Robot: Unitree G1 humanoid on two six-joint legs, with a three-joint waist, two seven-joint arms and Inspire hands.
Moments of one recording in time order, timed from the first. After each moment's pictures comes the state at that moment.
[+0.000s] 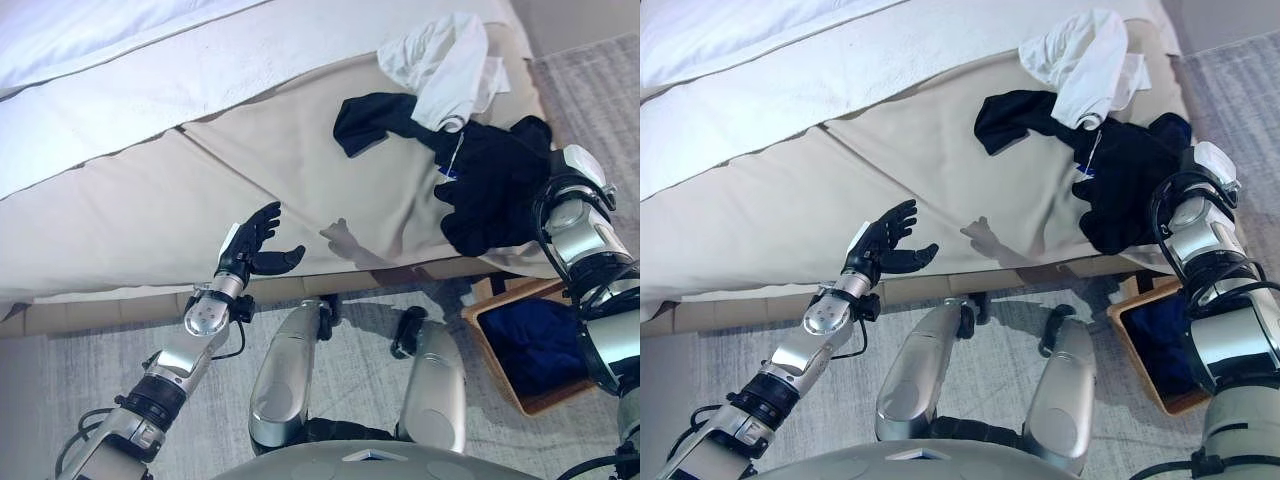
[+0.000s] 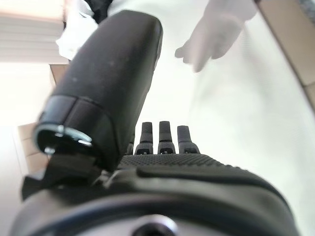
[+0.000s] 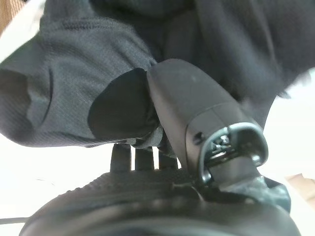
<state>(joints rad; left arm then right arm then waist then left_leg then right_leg) -0.16 0.49 -0.38 0.22 -0.39 -0.08 0.17 -0.83 -0.82 0.35 0.88 -0.13 0.25 -0.16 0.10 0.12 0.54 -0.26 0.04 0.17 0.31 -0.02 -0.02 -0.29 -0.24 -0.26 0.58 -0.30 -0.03</state>
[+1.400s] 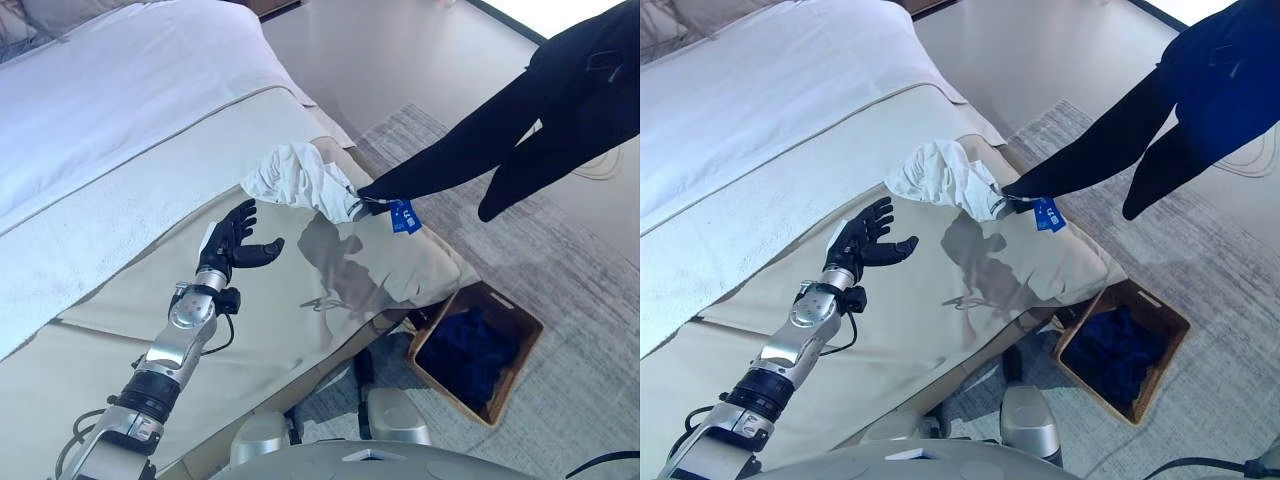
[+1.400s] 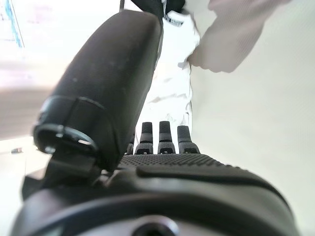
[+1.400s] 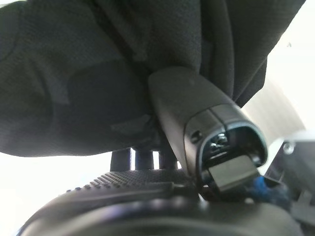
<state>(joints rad) -0.17 0.46 -0.27 0.27 -0.39 -0.03 0.16 -0.83 -1.21 0.04 0.54 0.08 0.22 -0.24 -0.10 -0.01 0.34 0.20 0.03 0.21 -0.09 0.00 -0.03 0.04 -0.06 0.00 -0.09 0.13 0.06</state>
